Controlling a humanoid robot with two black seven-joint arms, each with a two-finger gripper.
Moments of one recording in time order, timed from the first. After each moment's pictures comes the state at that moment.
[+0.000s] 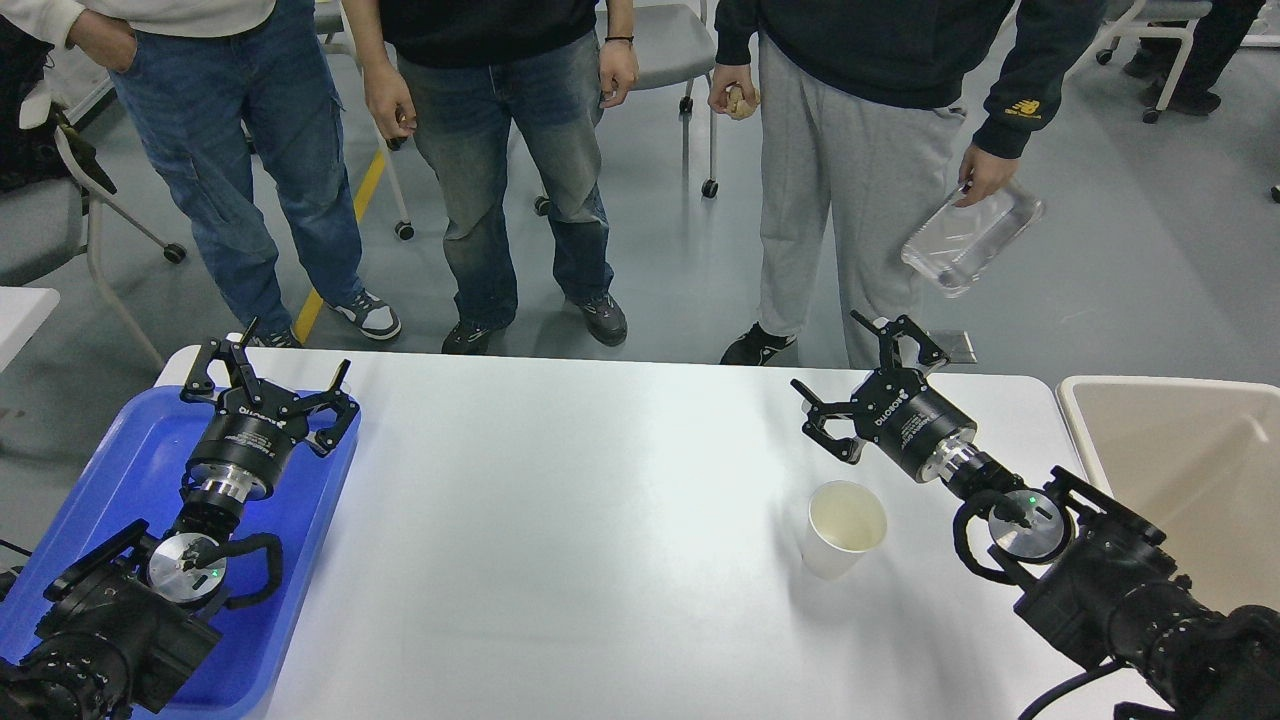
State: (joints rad) left arm -0.58 0.28 -0.94 -0.27 -0.13 -0.79 -0.33; right arm 0.73 -0.12 0.64 0.35 0.15 0.65 0.10
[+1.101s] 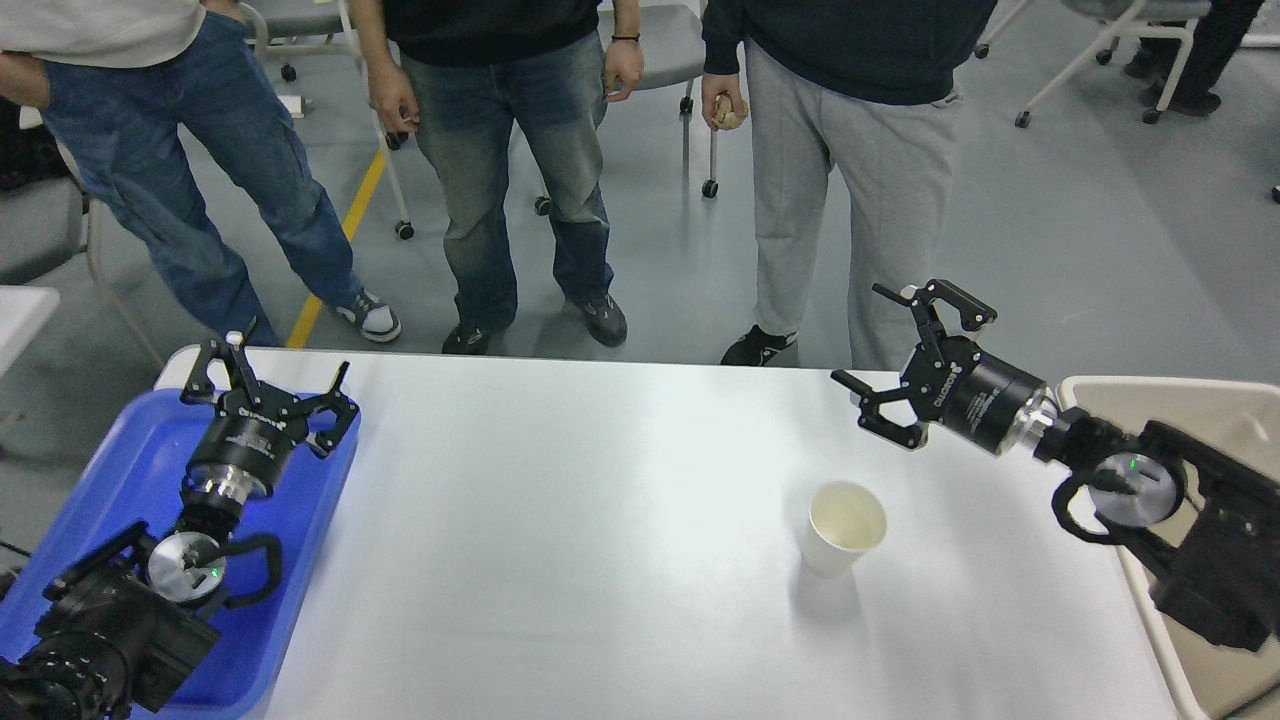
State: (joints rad) left arm -0.58 0.28 -0.93 -0.27 -0.13 -0.79 -0.33; right arm 0.72 -0.48 0.57 0.82 -0.06 0.56 0.10
